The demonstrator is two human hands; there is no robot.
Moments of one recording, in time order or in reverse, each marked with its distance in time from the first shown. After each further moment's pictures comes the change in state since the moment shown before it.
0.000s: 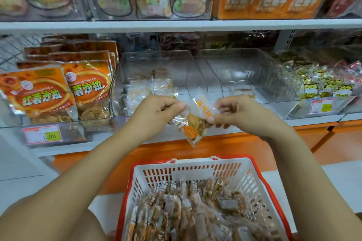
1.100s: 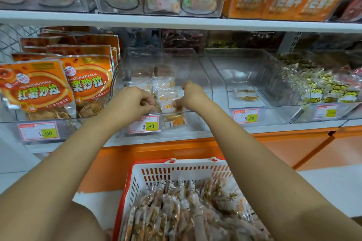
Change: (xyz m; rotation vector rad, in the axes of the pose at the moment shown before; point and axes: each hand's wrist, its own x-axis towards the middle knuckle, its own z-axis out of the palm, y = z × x) left_hand 0.029 -0.054 -0.047 0.542 -0.012 -0.087; right_hand 0.139 -0.004 0.070 -0.507 0.117 0.341
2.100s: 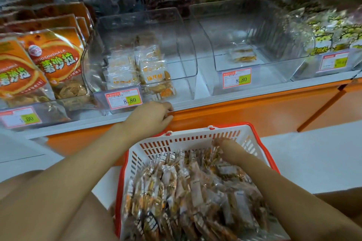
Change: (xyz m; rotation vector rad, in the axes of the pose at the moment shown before) left_hand -0.023 0.032 0.102 0.303 -0.270 0.195; right_hand -0.082 0.255 0.155 -0.228 -0.347 0.009
